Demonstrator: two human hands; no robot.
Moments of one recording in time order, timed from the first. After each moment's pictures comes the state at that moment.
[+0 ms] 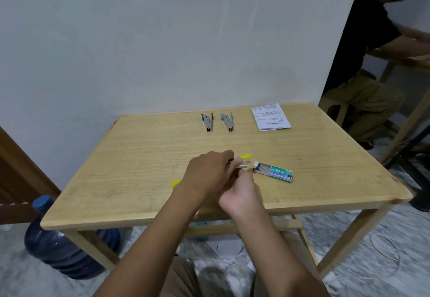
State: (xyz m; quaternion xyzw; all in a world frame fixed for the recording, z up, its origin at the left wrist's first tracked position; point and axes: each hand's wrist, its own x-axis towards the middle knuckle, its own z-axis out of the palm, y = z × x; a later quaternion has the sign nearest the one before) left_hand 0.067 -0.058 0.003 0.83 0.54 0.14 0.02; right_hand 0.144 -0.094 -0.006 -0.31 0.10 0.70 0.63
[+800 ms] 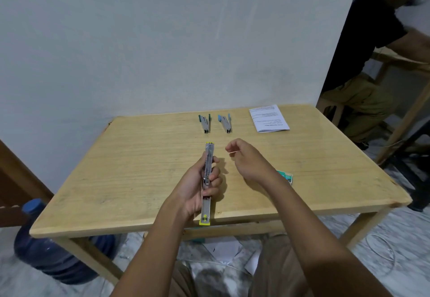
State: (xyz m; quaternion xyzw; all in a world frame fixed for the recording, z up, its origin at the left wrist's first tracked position) left_hand 0.050 -0.044 -0.034 0.26 0.29 0.41 0.83; right_hand 0.204 -0.028 -0.018 -0.62 -0.60 0.34 0.37
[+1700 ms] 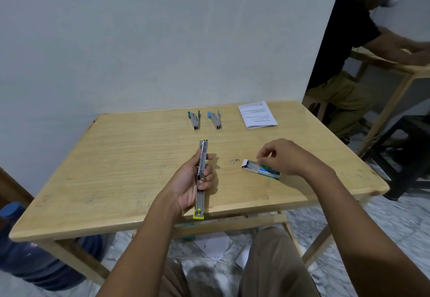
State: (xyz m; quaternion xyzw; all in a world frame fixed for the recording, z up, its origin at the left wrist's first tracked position) left_hand 0.051 -0.034 -0.044 0.29 0.31 0.39 0.82; right_hand 0.302 -0.061 0.004 -0.71 -0.65 0.21 0.17
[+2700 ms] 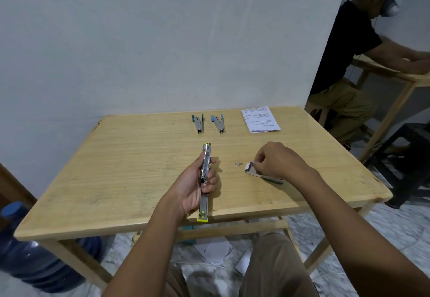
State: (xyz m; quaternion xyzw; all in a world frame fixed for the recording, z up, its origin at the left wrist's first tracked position) left_hand 0.051 -0.038 -0.041 0.28 0.31 0.40 0.82; right_hand 0.273 -0.051 0.003 -0.73 -0.67 0.10 0.09
